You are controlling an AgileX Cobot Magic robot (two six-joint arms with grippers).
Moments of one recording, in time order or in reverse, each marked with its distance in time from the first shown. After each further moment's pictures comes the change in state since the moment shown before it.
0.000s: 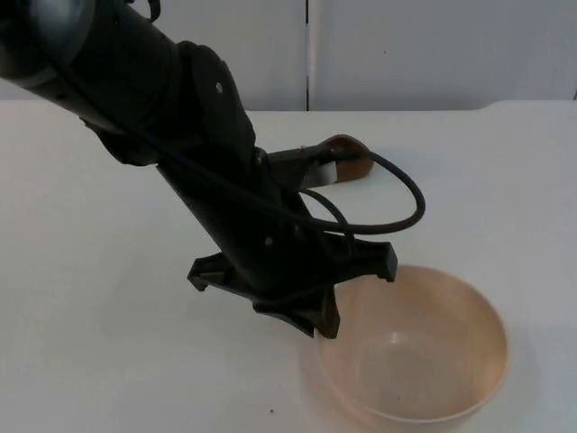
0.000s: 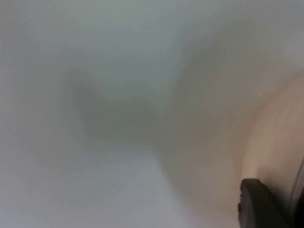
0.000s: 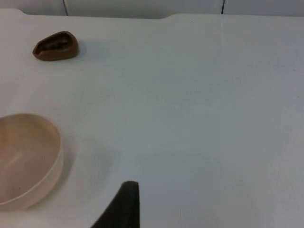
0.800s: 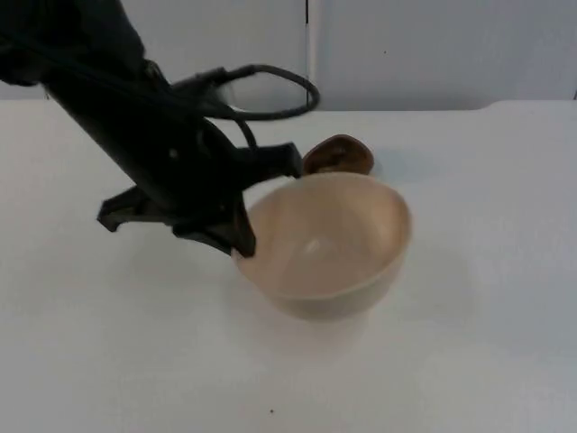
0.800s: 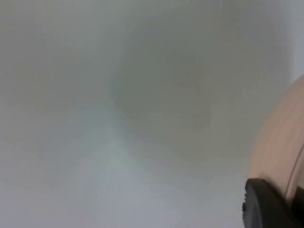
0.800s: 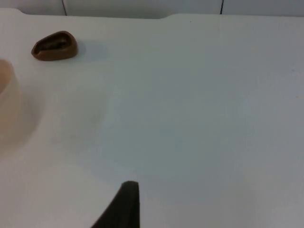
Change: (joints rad) right arm 0.000 0.000 0.000 -0.008 0.000 0.000; left arm 0.229 -0.132 0.000 0.061 0.085 -0.091
